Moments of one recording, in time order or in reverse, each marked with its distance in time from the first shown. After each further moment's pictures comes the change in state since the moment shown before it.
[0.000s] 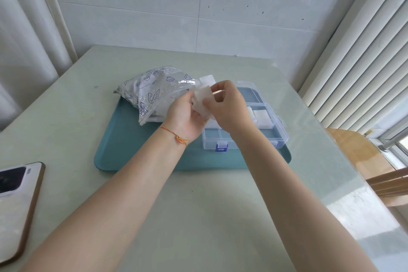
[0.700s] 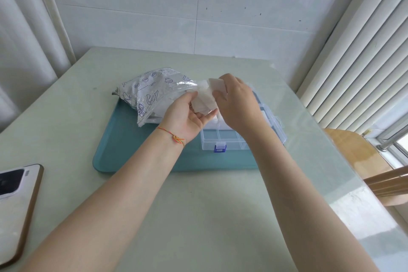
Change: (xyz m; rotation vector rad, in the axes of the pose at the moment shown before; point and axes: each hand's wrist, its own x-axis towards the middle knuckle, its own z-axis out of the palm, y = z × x) left_hand 0.003 0.001 -0.002 -0.091 0.085 -0.035; right_hand 0.007 0.001 -0.022 -0.487 0.099 -0.321
